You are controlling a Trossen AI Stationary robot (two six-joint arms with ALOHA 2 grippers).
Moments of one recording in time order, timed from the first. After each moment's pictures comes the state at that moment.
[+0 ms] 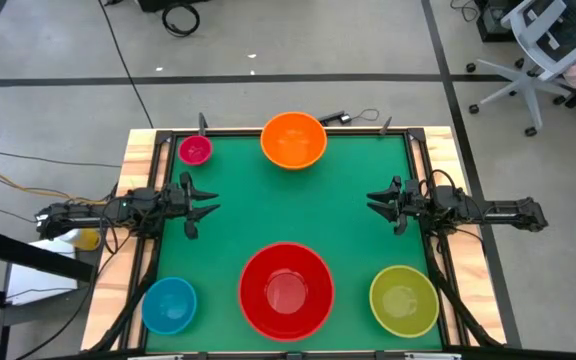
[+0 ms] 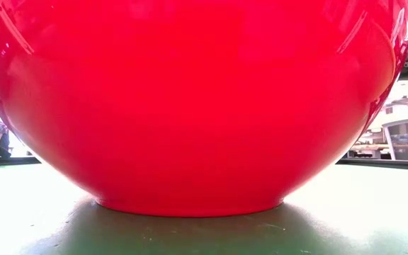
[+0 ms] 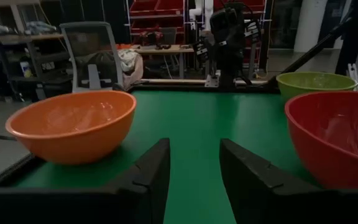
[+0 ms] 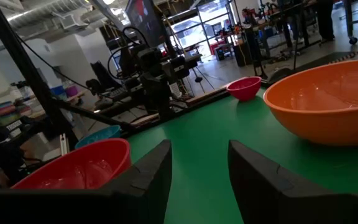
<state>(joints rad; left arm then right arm) 0.04 0.04 0.02 0.01 -0.16 0.05 -0.03 0.02 0.01 0.04 0.14 0.36</state>
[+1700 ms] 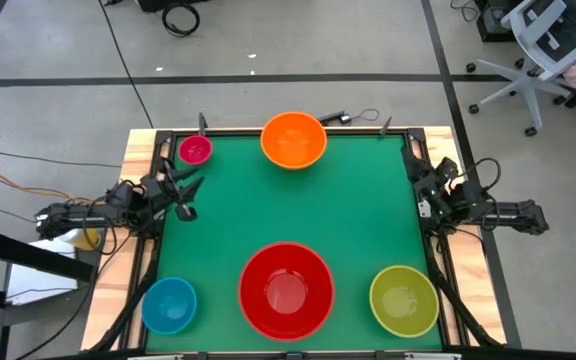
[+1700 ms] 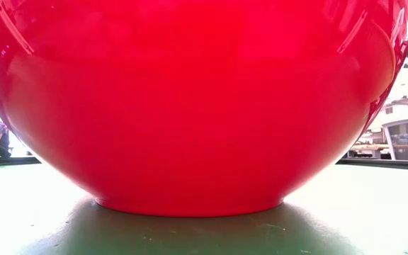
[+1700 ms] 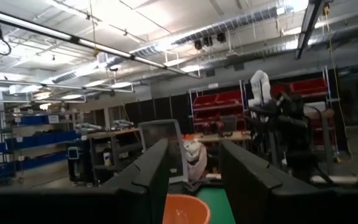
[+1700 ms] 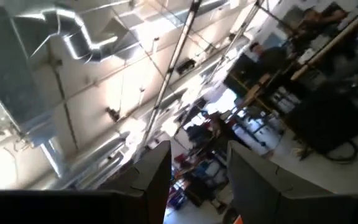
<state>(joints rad) 0.04 0.05 0.02 0.48 -0.37 0.28 -0.06 0.03 0.01 0.57 0.72 0.50</state>
